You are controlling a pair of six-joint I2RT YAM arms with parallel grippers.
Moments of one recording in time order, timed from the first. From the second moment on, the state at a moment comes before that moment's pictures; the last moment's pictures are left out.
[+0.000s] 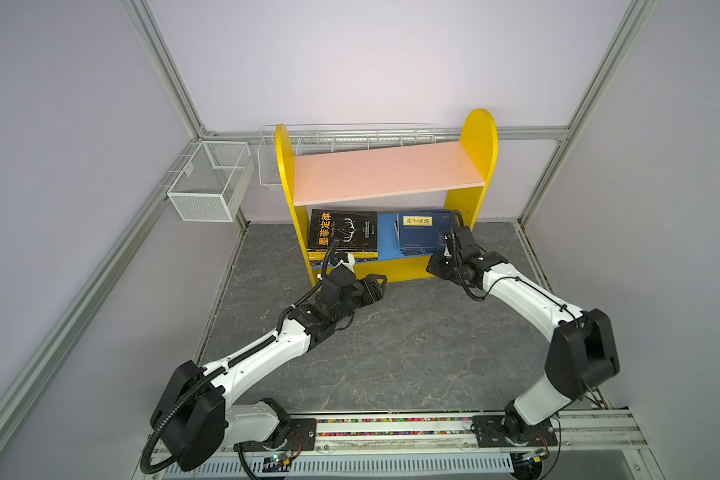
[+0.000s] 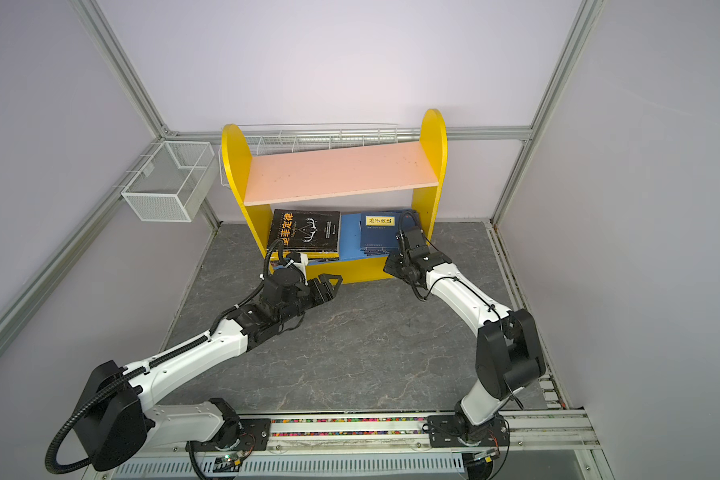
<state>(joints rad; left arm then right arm) -0.74 1.27 0.83 0.02 -0.01 -0.87 0.43 1.66 1.33 -0.52 -0.01 0.73</state>
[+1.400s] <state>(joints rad) -0.74 1.25 0.81 -0.01 -0.03 -0.87 0.46 1.73 1.43 -0.46 -0.08 0.70</state>
